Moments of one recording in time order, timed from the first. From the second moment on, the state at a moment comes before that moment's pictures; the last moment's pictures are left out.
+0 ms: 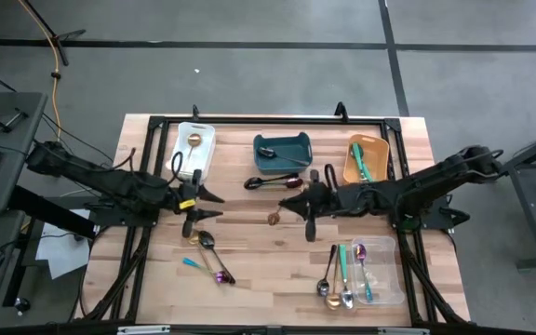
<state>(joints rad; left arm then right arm) -0.30 0.76 0.51 -0.01 -0.24 -0.11 0.27 1.33 0.89 0.30 0.35 0.18</state>
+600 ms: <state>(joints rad) -0.18 0.82 0.51 0.18 -0.34 0.11 -0.06 1.48 1.00 0.05 0.28 0.23</state>
